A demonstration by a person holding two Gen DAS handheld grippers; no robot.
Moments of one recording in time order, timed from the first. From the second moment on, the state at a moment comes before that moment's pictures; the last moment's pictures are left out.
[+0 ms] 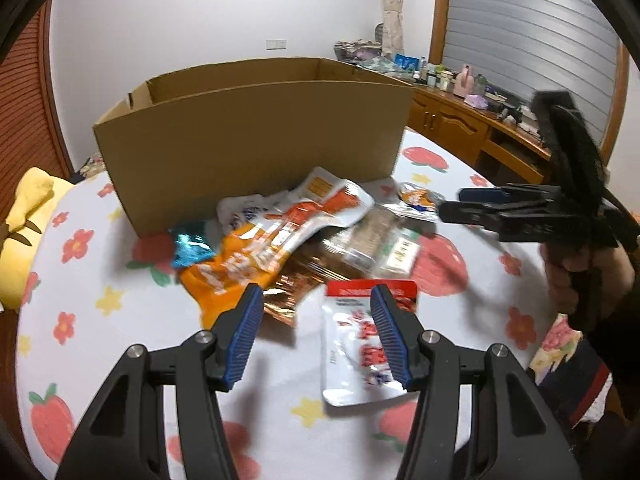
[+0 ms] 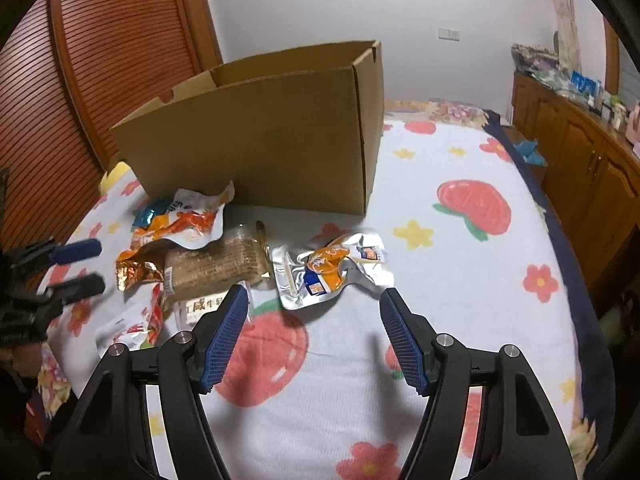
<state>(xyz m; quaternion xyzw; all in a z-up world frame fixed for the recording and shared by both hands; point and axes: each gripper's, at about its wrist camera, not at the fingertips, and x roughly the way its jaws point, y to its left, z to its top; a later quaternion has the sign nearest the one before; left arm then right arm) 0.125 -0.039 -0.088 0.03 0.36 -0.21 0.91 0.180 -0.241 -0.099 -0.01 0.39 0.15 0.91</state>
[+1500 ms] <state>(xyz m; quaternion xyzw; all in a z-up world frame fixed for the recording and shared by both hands) 0.119 -0.076 -0.119 0.07 0.38 -0.21 0.90 0.218 -0.235 -0.115 -0.07 0.42 0.18 0.89</state>
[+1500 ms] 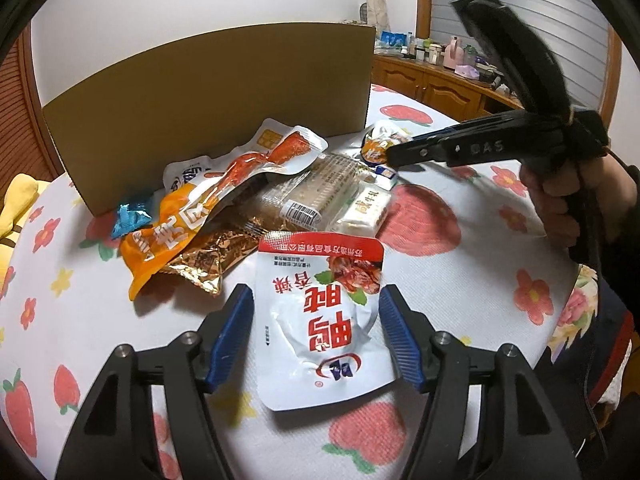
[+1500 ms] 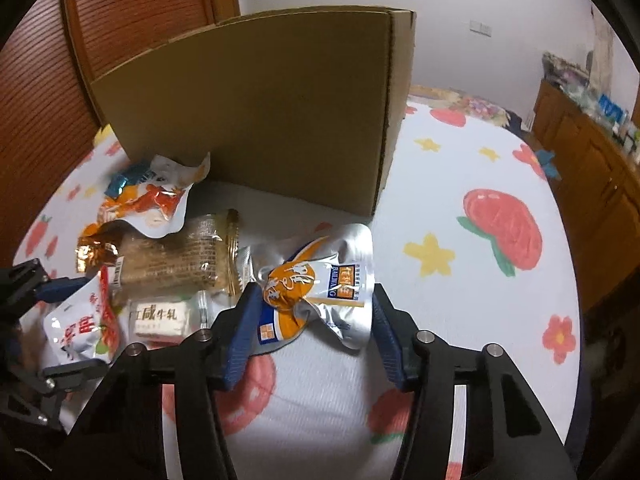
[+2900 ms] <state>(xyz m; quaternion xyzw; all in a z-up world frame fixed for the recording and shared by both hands) 0.128 -0.085 -0.120 0.08 0.41 -0.19 0.89 0.171 -0.250 -0.118 -0.03 0.39 0.16 0.91</state>
